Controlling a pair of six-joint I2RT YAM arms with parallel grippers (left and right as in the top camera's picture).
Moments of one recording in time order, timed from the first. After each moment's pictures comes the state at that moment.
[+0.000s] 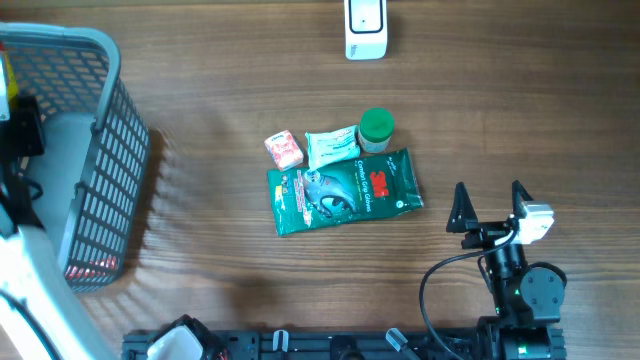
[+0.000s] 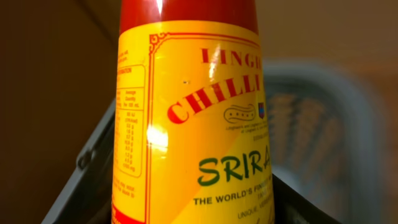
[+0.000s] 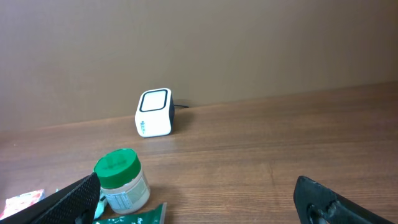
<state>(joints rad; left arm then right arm) 0.62 1.22 1.40 -0.64 0.19 0.47 0.02 0.01 0.01 0.00 -0.06 0.17</state>
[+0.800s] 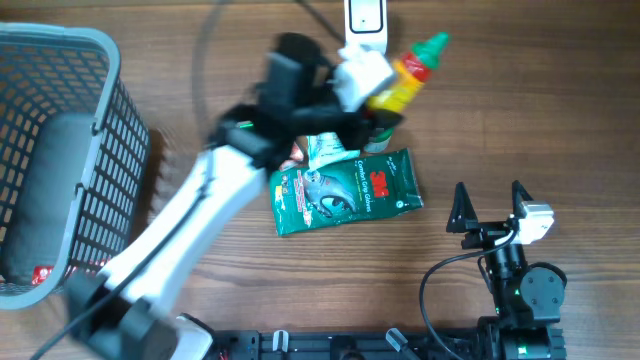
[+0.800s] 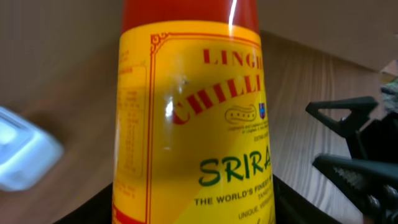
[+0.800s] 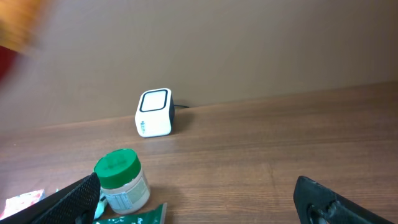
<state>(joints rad) -0.58 1.62 1.40 -0.33 0.55 0.16 0.02 0.01 0.01 0.00 -0.06 0.17</state>
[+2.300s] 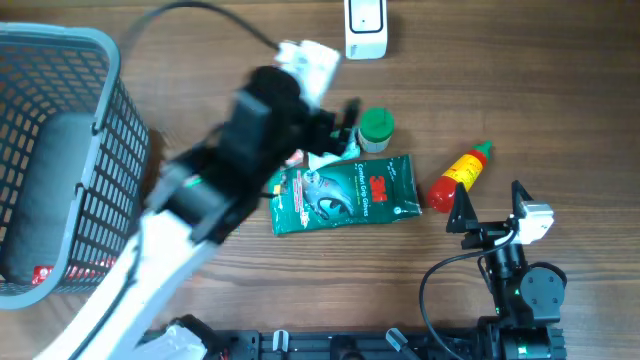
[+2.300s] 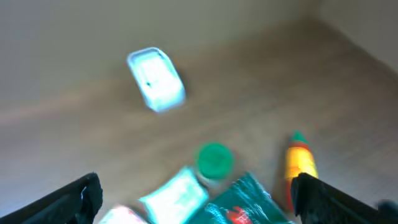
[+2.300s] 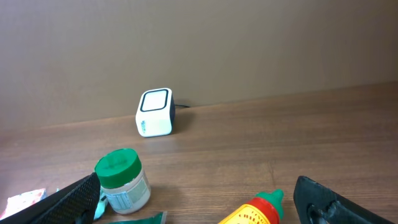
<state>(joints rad) -0.64 1.32 1.40 -0.60 -0.09 -0.13 0.02 0.01 0.01 0.00 -0.07 0.17</state>
